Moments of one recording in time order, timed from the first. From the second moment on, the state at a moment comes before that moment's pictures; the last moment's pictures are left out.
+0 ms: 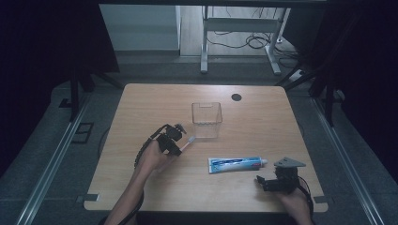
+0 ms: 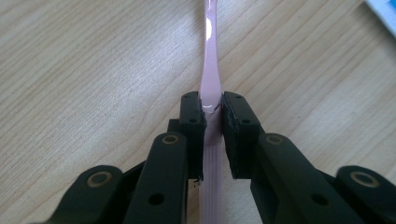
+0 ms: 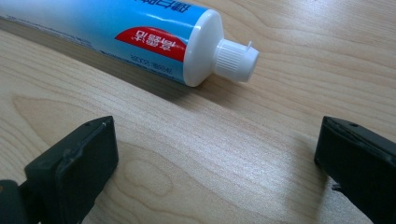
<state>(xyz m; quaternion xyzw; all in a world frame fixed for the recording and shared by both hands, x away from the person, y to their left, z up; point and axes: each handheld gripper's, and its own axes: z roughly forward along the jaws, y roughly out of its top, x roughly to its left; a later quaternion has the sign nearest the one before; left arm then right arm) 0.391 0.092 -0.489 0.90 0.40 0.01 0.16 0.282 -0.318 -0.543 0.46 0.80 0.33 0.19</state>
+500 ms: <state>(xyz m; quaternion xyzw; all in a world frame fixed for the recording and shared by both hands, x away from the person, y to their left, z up) 0.381 0.106 -0.458 0.89 0.39 0.02 0.22 0.282 -0.318 -0.543 0.46 0.80 0.33 0.19</state>
